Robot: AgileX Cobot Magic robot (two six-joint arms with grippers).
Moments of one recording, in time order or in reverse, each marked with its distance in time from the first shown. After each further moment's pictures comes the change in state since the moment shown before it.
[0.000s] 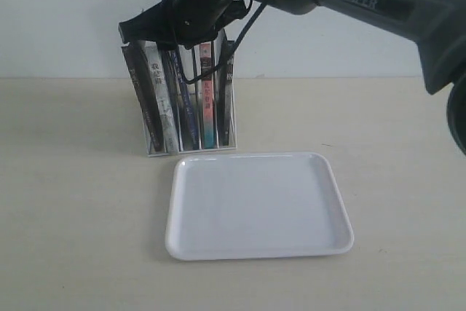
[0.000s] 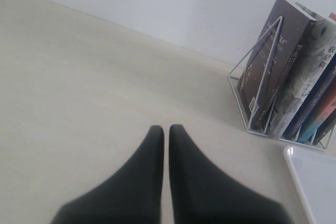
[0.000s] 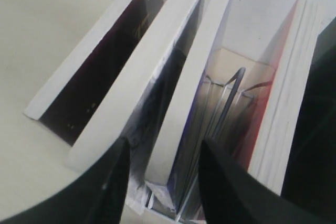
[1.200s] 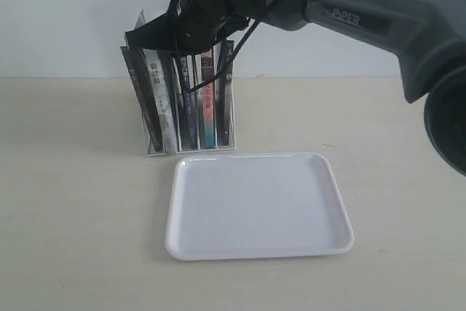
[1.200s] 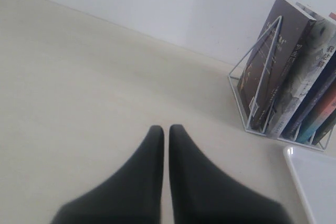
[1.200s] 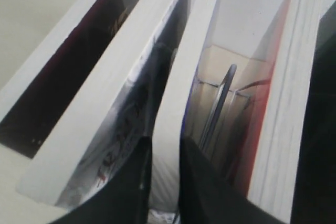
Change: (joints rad) left arm 0.000 0.000 0.000 0.000 0.000 0.000; right arm -0.007 0.045 -0.002 -0.031 -0.048 0.068
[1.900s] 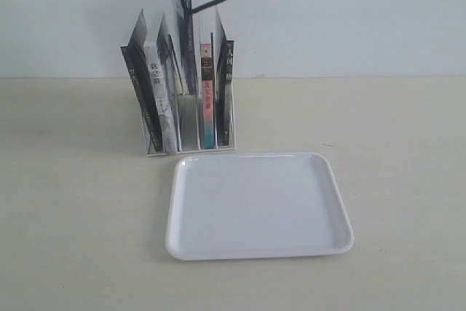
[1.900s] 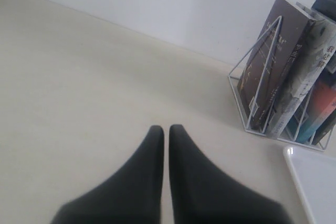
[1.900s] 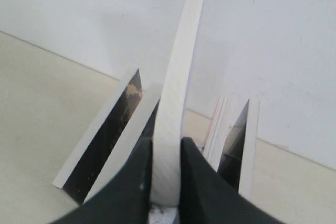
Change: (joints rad) left arm 0.000 0.000 0.000 0.000 0.000 0.000; right arm 0.000 -0.149 -0.121 -0.064 0.112 -0.005
